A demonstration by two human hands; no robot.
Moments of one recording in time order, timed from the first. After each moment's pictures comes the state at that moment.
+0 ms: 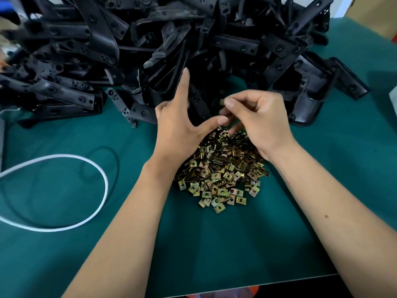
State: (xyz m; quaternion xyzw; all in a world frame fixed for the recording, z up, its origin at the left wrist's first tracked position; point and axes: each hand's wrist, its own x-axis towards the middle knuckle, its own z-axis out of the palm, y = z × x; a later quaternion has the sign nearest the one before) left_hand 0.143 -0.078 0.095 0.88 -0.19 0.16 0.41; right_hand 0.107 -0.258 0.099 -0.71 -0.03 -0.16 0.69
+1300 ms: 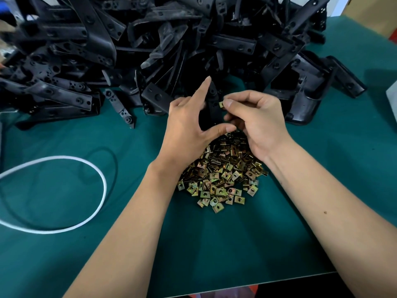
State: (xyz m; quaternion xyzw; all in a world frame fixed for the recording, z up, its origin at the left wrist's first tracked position) left_hand 0.139 -0.089 0.090 0.86 -0.26 0.16 0.41; right_hand 0.106 -0.254 0.100 -0.61 0.05 -0.13 0.78
